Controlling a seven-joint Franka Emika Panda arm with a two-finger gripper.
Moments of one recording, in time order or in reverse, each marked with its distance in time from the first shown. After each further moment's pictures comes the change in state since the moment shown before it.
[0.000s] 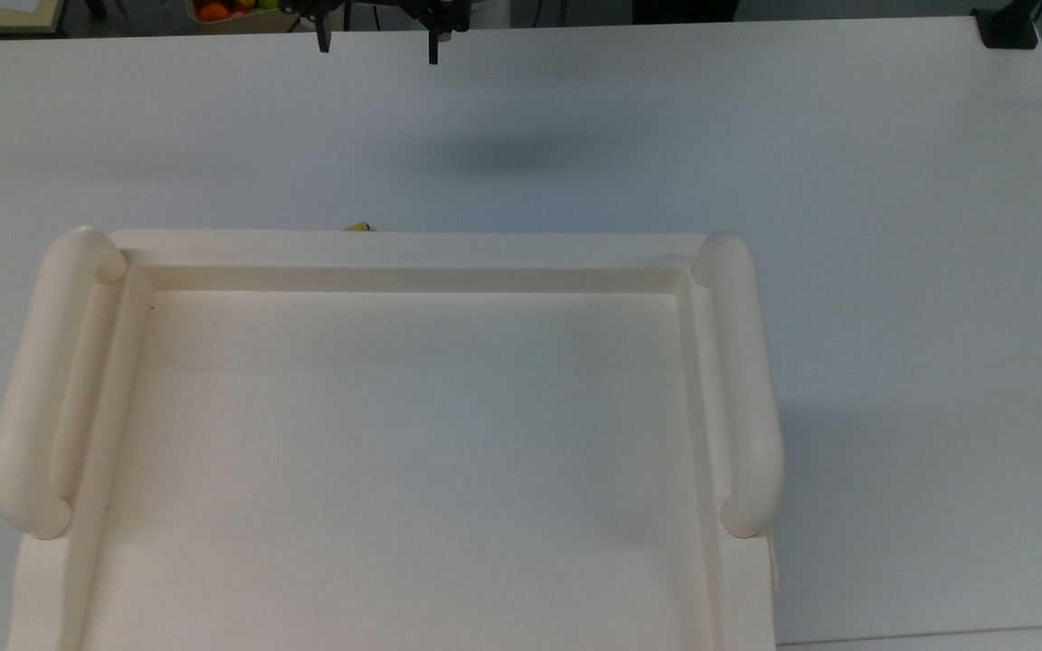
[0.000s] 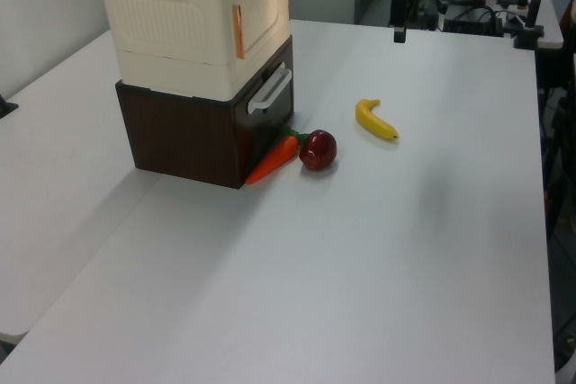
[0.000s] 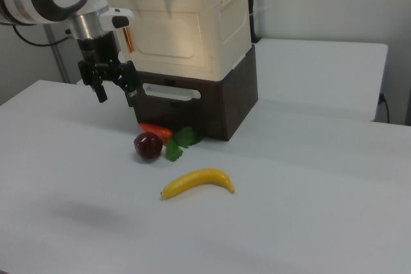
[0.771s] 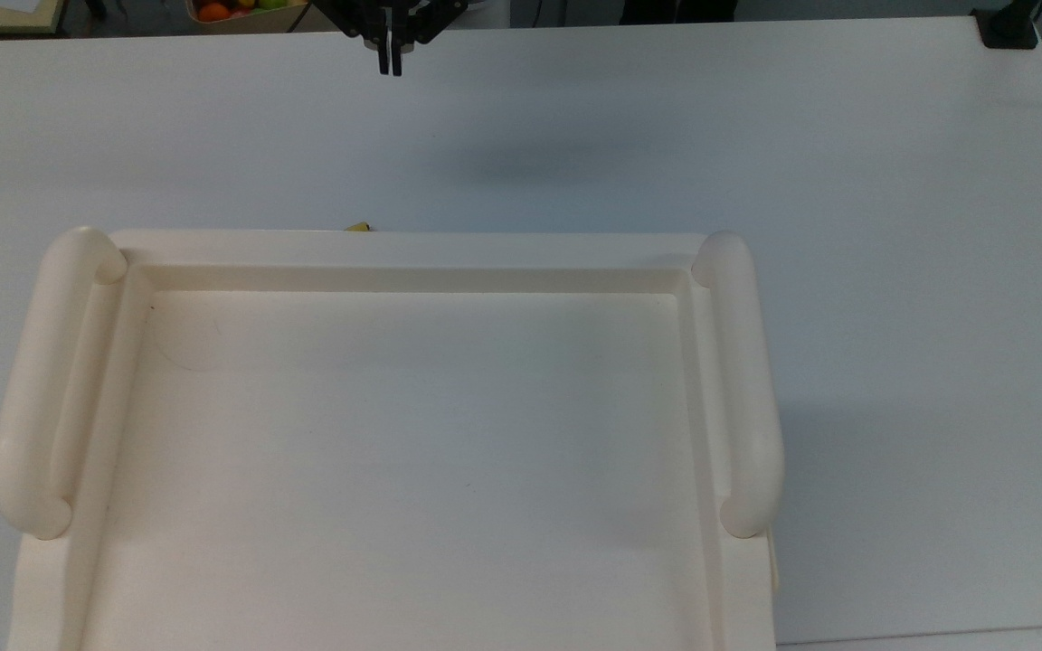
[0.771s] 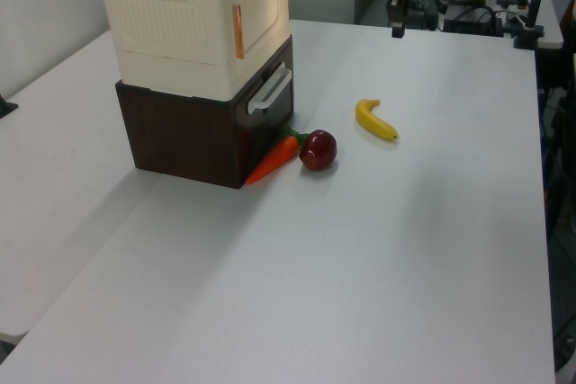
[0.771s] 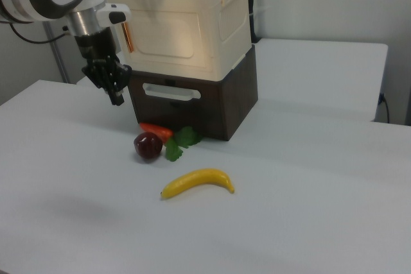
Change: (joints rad) arm 0.003 0.008 0.015 0.017 0.001 0.014 0.002
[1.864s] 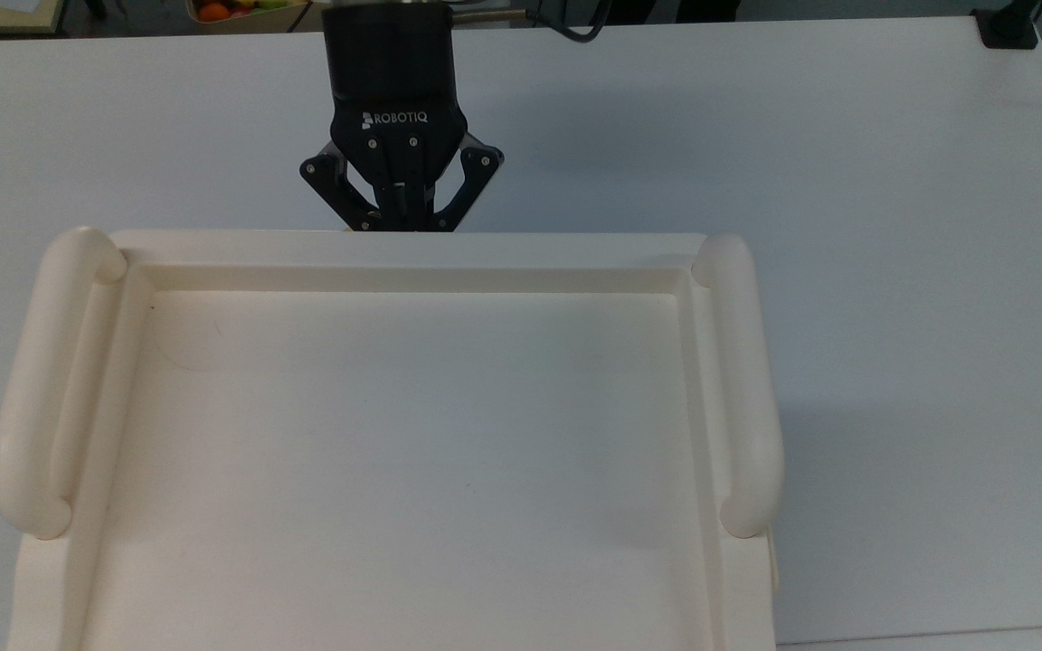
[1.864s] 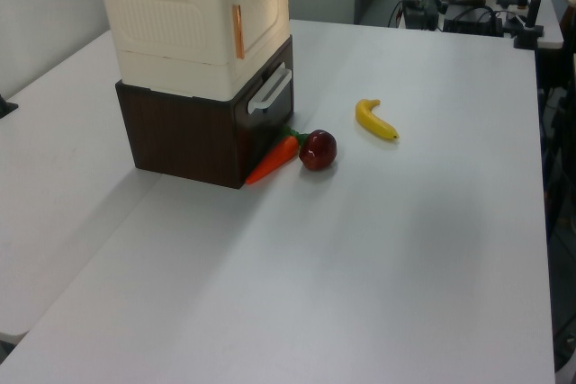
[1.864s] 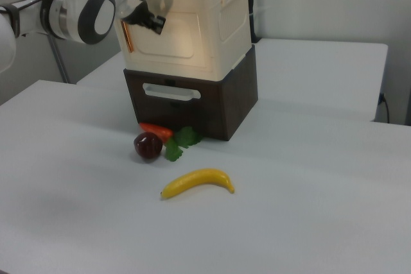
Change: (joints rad) arm 0.001 0.286 0.001 0.186 0.205 0.903 0.011
